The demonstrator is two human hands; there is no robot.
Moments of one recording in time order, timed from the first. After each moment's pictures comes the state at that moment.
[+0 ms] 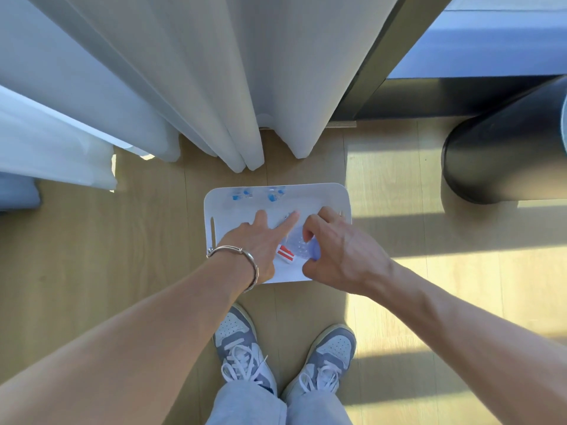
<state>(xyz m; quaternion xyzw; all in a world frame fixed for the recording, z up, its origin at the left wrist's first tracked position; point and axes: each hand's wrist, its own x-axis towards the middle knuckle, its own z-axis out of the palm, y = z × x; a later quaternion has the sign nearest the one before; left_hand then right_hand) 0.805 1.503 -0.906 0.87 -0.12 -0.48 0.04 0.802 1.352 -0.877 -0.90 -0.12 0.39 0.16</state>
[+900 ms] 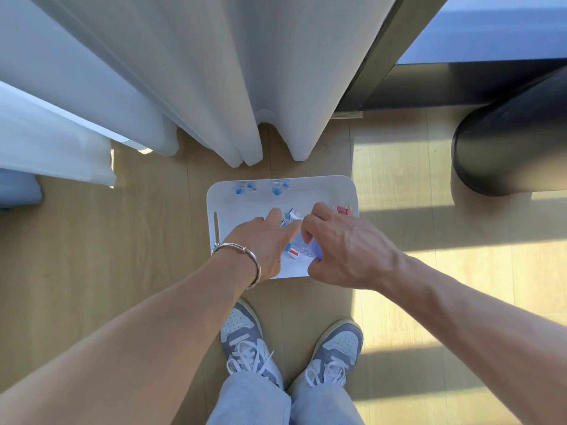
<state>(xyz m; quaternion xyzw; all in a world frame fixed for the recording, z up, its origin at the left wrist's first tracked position) 0.800 1.503 -0.917 0.88 -0.20 -0.43 0.02 0.803 1.354 -0.881 -0.89 -0.21 0.38 0.11</state>
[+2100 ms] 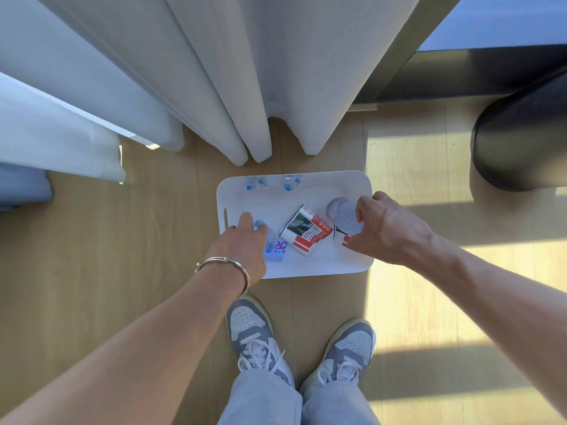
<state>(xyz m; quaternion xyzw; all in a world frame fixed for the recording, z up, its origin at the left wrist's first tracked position) 0.783 1.541 -0.941 0.89 -0.05 -0.46 0.02 0.819 1.335 -0.910 -0.90 0.01 0.43 0.09</state>
